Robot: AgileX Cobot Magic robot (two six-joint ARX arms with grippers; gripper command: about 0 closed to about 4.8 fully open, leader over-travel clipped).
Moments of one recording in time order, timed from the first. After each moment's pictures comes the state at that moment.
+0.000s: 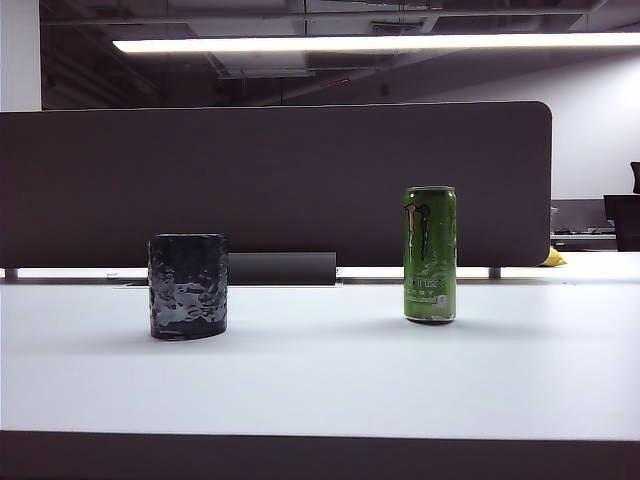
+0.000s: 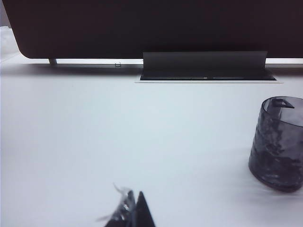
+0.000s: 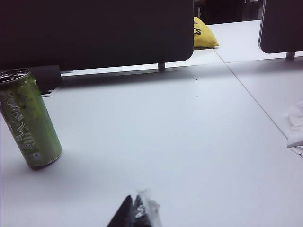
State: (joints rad) left arm 0.05 0.00 0.01 -0.03 0.02 0.05; right arm -0.04 0.00 0.01 -0.03 -0.05 0.10
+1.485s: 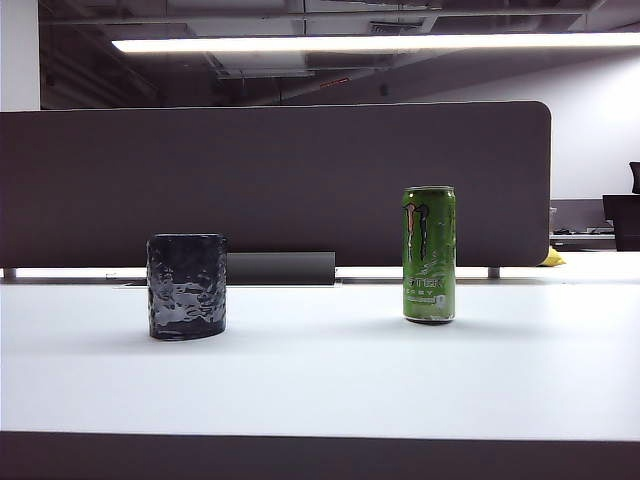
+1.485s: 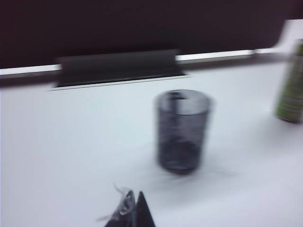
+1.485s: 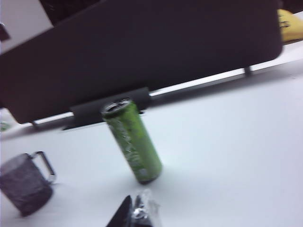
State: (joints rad) left arm -0.26 0.00 0.01 -0.03 0.02 0.05; right arm -0.04 0.00 0.01 0.08 -0.34 0.39
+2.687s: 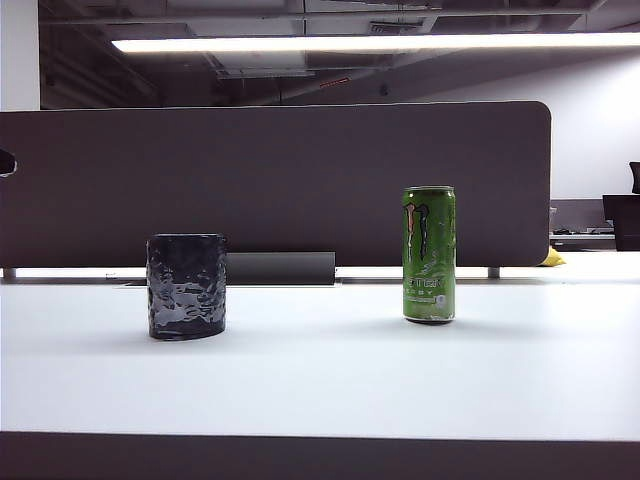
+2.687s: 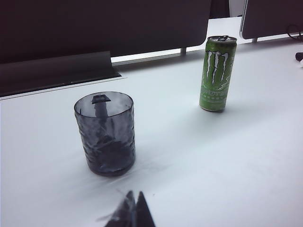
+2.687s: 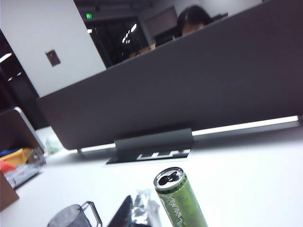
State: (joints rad) left arm -0.49 0.00 0.01 -0.03 0.02 0.05; right arm -0.04 0.50 0.35 0.35 -0.47 0.46
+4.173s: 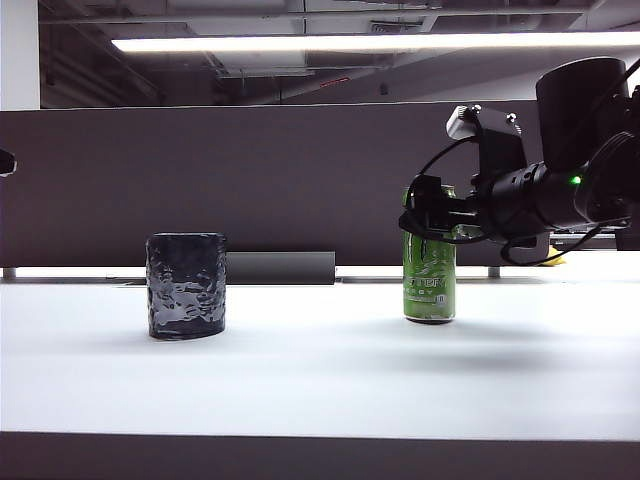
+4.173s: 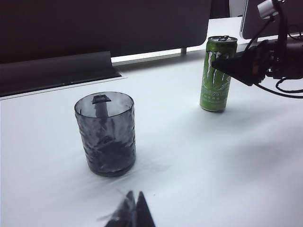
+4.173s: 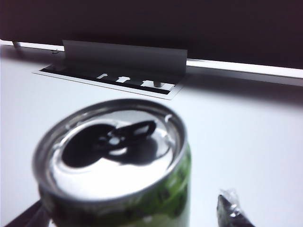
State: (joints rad) left arm -0.49 0.00 0.01 -0.03 0.02 0.05; right arm 0.32 1.88 0.75 1.05 -0.18 0.06
